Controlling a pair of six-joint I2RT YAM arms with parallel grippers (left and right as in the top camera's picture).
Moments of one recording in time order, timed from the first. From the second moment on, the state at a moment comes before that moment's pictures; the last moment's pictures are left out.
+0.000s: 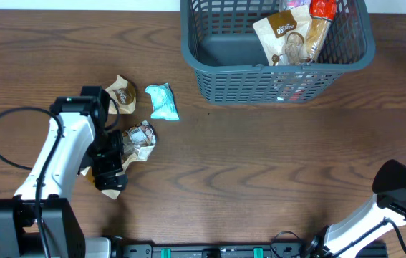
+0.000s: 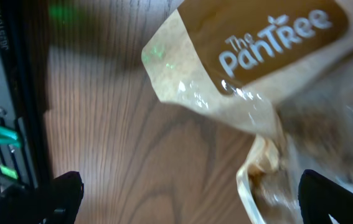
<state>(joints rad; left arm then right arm) -0.01 1.56 1.06 -1.28 0.15 -1.79 -0.49 1.98 2.52 -1.69 0.09 0.46</state>
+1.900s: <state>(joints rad) -0.01 1.56 0.75 -0.74 0.08 -1.74 -0.49 1.98 2.52 -1.68 0.13 0.44</state>
